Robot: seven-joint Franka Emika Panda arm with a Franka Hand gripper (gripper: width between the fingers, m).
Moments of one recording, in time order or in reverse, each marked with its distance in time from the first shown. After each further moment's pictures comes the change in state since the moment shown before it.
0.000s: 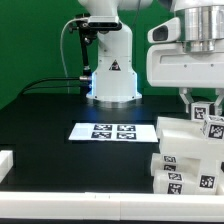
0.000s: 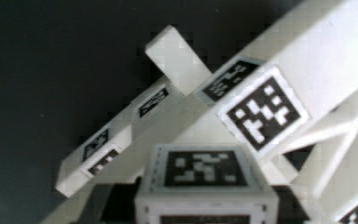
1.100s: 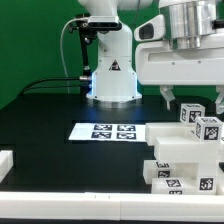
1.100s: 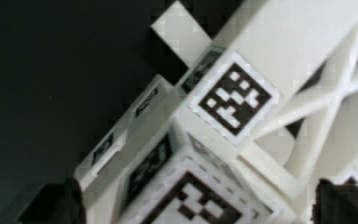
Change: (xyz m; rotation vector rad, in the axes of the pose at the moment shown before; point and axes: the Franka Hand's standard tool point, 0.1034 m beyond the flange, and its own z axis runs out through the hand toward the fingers) arm 0.013 0.004 -0.008 -0.037 -0.072 -0.246
